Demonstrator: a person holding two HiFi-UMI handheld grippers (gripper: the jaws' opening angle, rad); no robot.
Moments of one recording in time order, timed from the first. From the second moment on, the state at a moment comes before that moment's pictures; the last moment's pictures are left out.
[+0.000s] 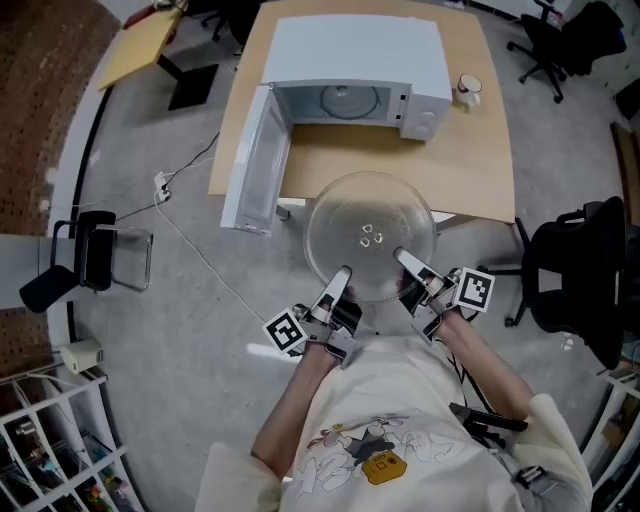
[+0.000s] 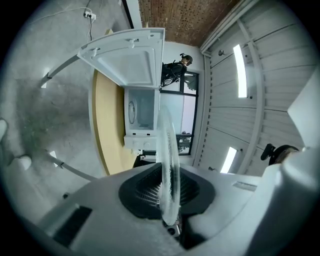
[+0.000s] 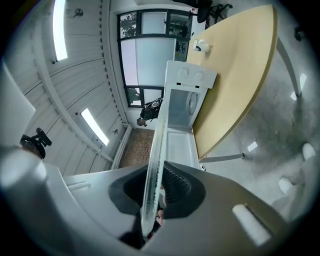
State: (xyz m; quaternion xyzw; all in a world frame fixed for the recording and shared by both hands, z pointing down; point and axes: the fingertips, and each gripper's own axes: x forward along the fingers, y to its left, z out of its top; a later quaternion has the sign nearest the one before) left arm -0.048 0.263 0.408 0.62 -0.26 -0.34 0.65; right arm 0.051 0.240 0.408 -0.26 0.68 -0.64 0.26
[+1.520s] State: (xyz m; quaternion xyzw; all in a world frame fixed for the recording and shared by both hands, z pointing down) left arm -0.064 0.076 0.463 0.60 -0.28 -0.35 0.66; right arm 0.035 0.046 0.464 -0.26 0.66 -0.66 0.22
